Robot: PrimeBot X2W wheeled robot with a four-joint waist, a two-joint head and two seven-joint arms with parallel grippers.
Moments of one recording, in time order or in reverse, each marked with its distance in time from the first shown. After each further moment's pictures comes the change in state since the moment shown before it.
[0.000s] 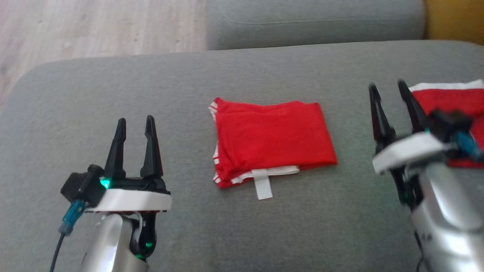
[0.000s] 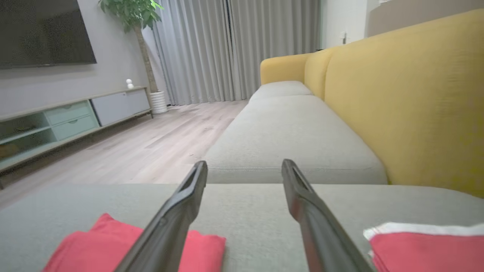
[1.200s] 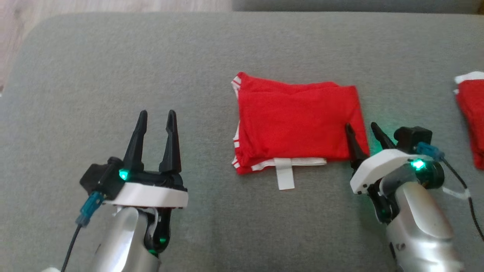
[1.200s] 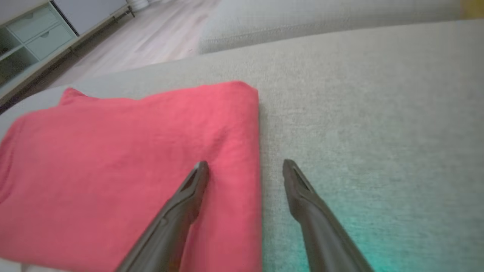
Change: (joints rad) left arm -0.029 0.000 -0.088 -0.007 -0.004 0.010 0.000; right arm 0.079 0.161 -0.180 0.096 -0.168 0.000 0.212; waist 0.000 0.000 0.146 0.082
